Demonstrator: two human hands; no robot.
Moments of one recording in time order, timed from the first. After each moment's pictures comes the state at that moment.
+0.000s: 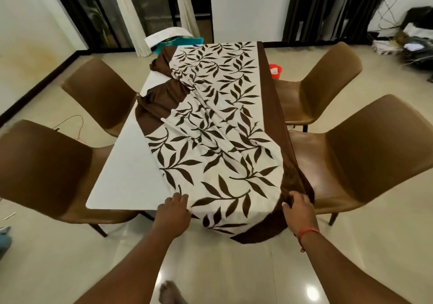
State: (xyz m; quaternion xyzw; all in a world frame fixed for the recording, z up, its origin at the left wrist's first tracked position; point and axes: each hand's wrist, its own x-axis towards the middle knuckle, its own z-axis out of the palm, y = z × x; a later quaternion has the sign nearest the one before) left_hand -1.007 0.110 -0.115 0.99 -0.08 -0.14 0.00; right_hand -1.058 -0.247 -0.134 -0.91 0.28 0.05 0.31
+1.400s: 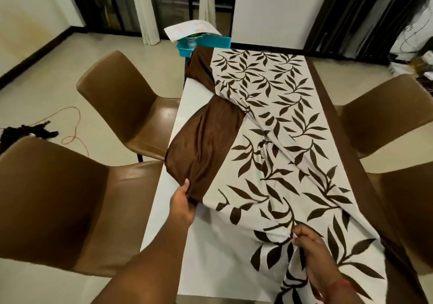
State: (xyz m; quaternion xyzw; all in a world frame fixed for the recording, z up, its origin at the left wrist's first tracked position) left_hand -0.708 0.317 -0.131 0.38 0.36 -0.14 0.84; right_hand -0.874 0.021 -0.077 -0.66 0.27 0.06 0.70
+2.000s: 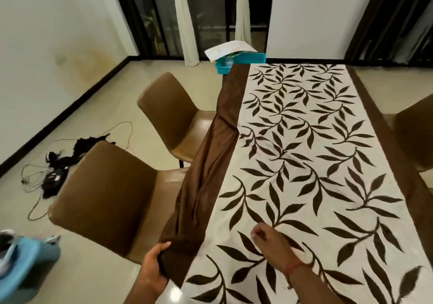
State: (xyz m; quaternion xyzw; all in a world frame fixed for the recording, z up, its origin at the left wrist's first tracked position) left_hand -0.882 0.468 -0.101 0.38 0.42 -0.13 0.81; right_hand -0.839 0.165 -0.121 -0.84 0.06 0.19 0.50
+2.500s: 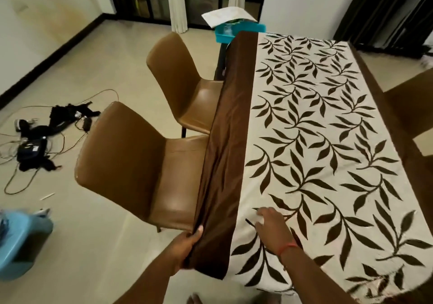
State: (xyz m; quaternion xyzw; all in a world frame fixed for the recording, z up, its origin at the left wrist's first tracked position) left_hand -0.933 0.591 -0.154 0.60 0.32 -0.42 0.60; right_hand -0.914 0.312 -0.147 -0.95 0.07 0.18 0.24
